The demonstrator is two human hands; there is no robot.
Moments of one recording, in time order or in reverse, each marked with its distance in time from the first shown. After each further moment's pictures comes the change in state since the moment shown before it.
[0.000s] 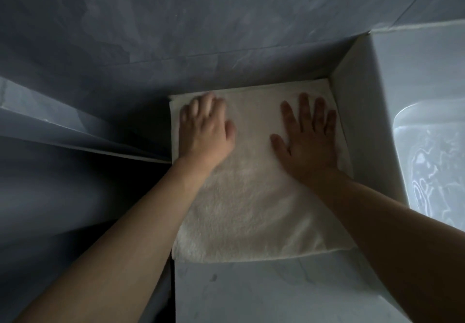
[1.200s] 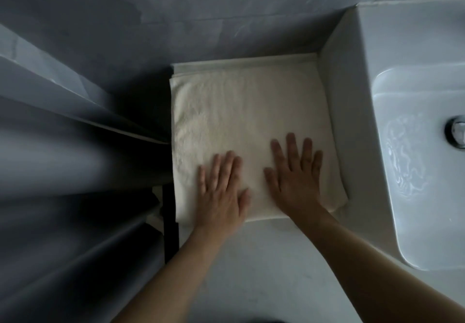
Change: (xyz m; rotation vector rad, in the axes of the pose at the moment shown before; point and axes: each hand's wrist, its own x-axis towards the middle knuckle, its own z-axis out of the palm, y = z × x) left_hand -0.202 0.043 0.011 -0.011 -0.248 0.083; right_hand -0.146 -0.033 0.001 0.052 -0.215 0.019
